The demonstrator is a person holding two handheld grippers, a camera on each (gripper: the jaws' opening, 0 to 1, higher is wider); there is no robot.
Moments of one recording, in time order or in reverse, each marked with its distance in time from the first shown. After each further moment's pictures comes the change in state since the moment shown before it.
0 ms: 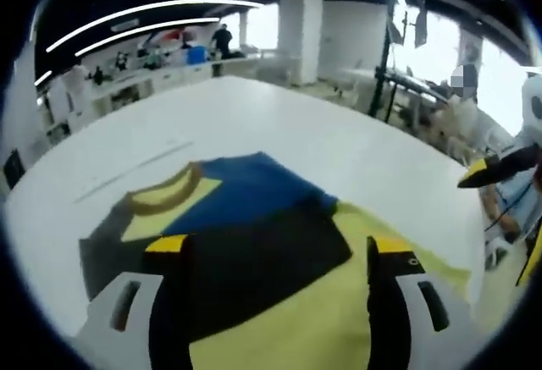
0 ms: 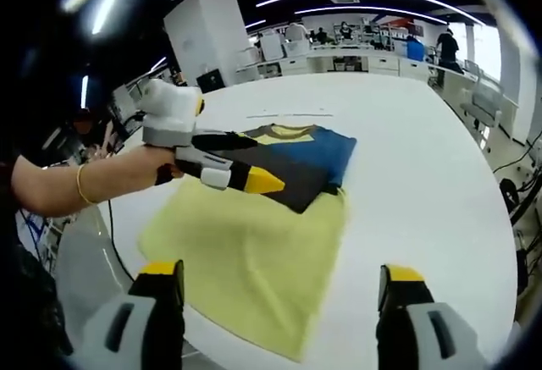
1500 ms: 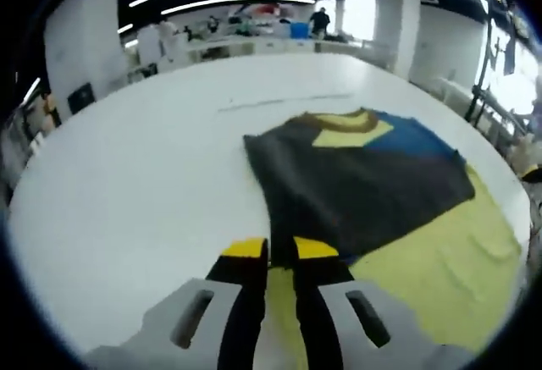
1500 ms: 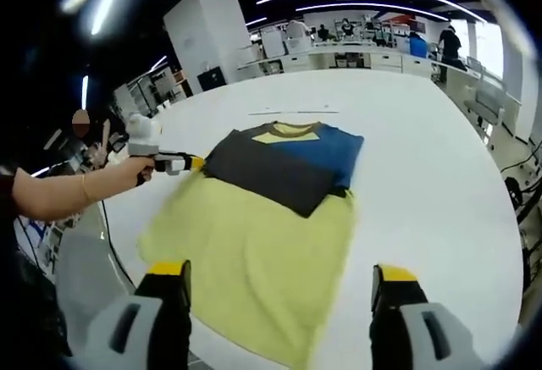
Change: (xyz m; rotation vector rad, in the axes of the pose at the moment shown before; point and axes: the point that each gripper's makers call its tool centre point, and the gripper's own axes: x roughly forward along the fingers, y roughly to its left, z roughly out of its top) left arm -0.093 0.172 -0.123 -0.205 0.170 0.390; right arm 0.017 0.005 0.003 0.010 0.020 0.013
